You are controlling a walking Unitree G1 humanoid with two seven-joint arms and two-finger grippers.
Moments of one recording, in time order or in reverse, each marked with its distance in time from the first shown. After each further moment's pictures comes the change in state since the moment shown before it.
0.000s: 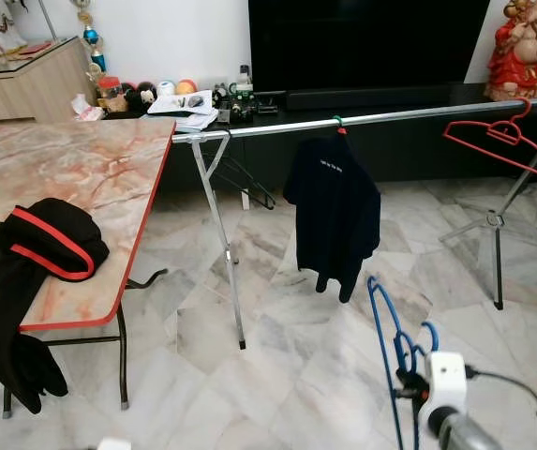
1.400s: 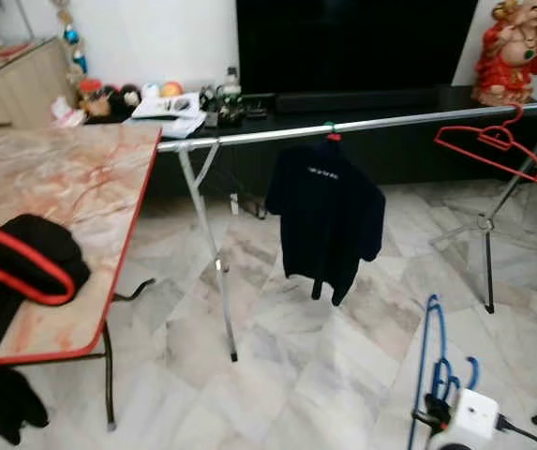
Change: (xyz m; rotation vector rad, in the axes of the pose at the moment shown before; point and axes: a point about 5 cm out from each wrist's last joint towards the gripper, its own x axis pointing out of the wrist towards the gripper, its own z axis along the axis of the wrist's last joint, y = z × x) left arm -0.003 -0.015 -0.033 -0.030 0.089 -0.016; right arm -0.032 -0.023 -0.031 0.223 -0.143 -0.322
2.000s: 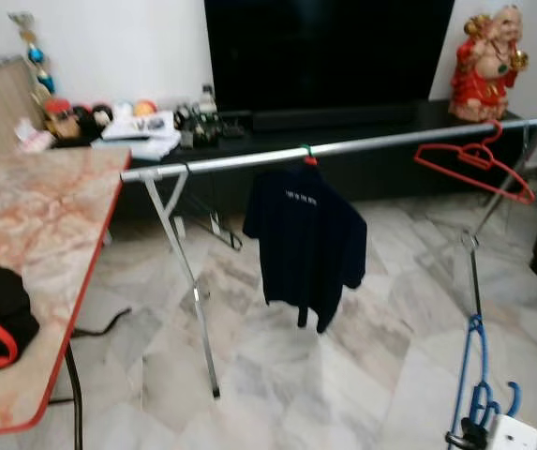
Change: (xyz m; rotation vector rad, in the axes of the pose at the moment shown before) left arm 0.000 -0.017 -0.013 0.022 -0.009 -0.045; right arm -0.011 -0.022 0.002 -0.012 -0.017 -0.046
